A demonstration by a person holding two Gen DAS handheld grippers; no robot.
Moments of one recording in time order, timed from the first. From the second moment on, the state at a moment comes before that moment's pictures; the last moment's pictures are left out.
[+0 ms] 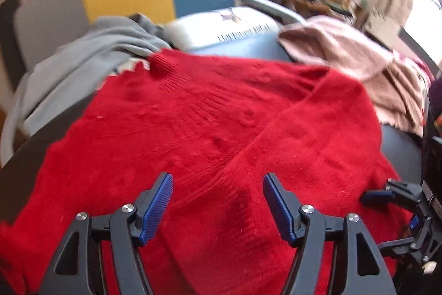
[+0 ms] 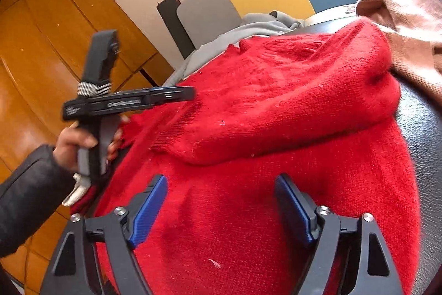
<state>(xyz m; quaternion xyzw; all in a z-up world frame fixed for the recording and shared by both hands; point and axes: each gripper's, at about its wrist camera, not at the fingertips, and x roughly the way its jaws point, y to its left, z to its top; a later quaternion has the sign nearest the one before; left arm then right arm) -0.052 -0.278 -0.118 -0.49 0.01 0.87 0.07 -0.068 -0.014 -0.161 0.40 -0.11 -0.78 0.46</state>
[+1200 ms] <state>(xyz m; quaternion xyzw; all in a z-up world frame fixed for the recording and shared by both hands) 0.042 -0.446 -0.113 -0.44 -0.36 0.82 -0.03 -0.064 -0.016 -0.158 0.40 -0.11 -0.77 0.49</state>
